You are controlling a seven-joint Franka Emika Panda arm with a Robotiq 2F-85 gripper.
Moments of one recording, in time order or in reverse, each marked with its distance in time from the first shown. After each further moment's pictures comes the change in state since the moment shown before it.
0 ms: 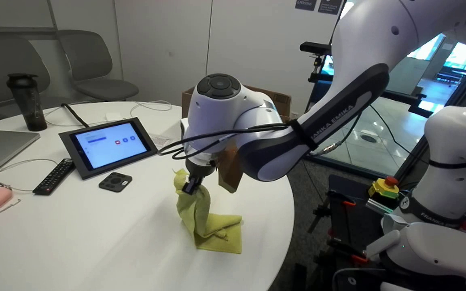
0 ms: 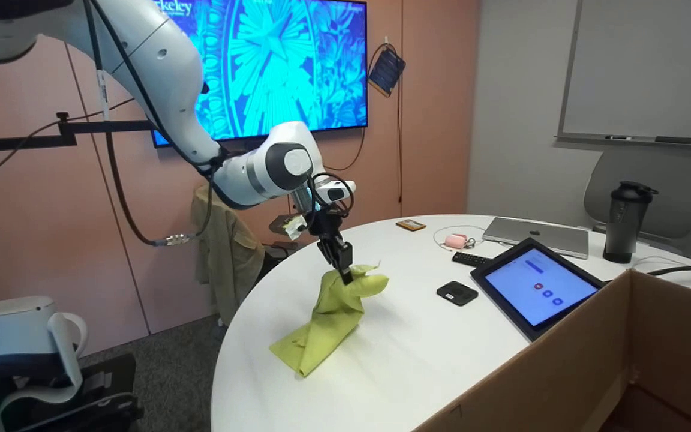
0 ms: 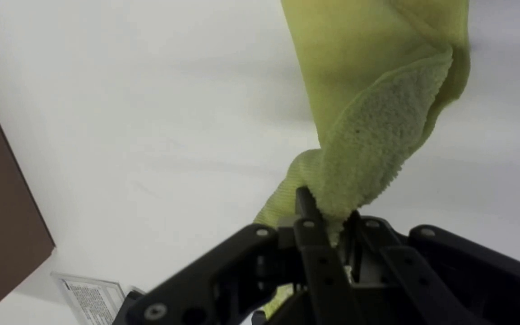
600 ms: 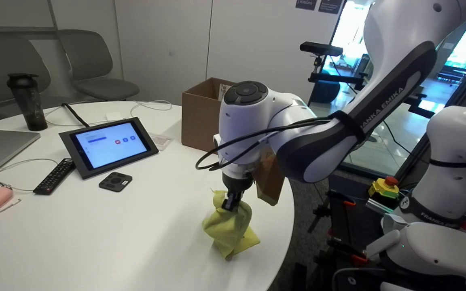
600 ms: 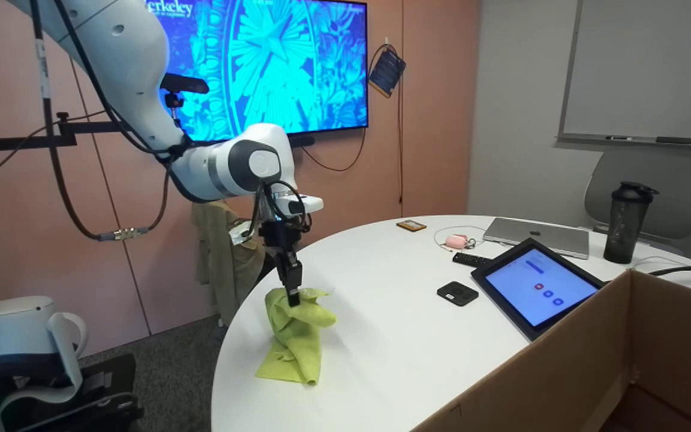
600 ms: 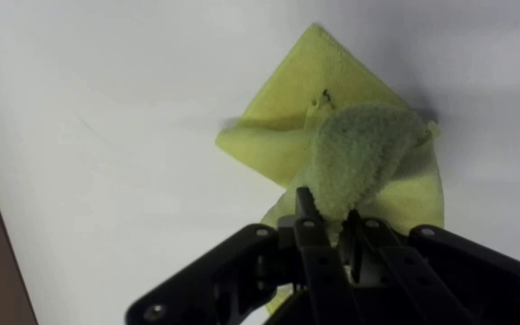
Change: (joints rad) arm -0.126 -0.174 0.201 -0.228 0.019 -0.148 0.091
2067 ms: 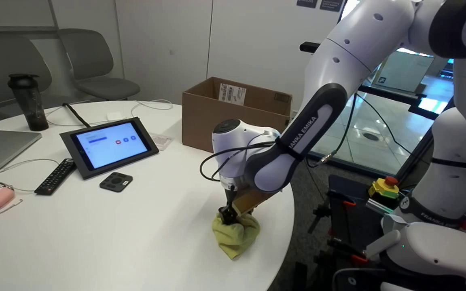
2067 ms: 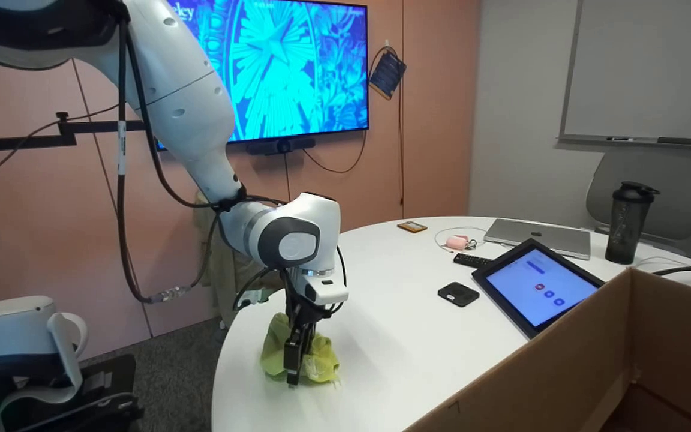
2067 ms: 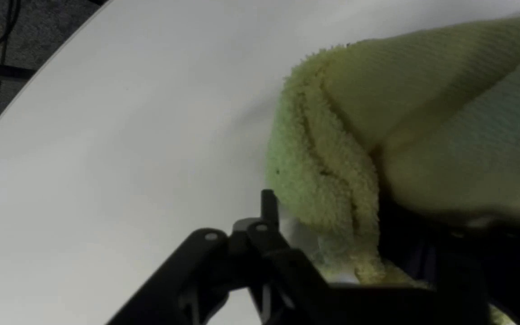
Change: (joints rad) arm -0.234 0.262 0.075 0.070 0.246 0.045 0.260
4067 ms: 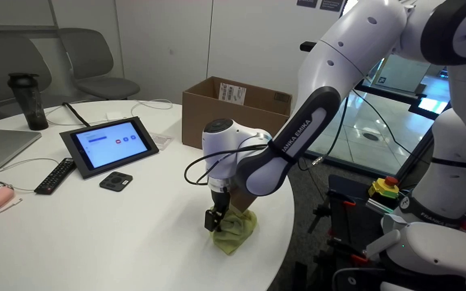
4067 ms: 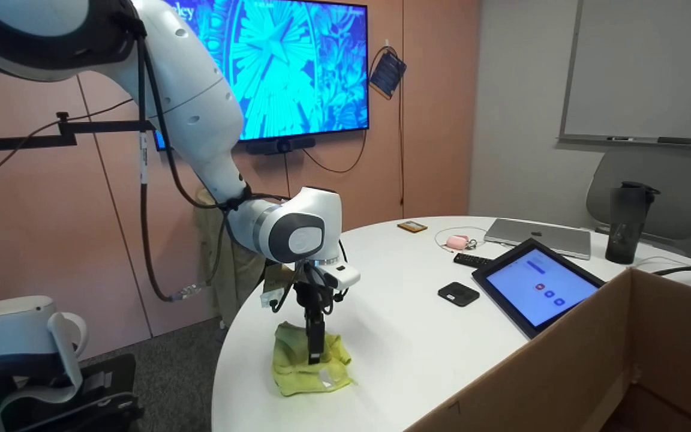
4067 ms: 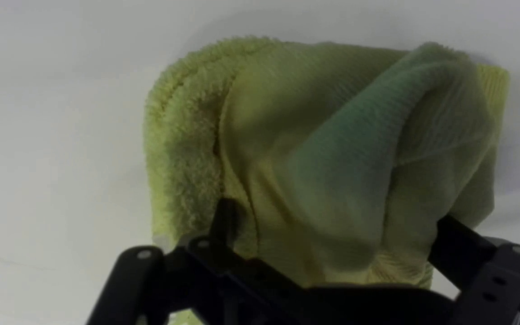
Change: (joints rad) arm -0.006 0.052 0.037 0.094 -0.035 0.055 -0.284
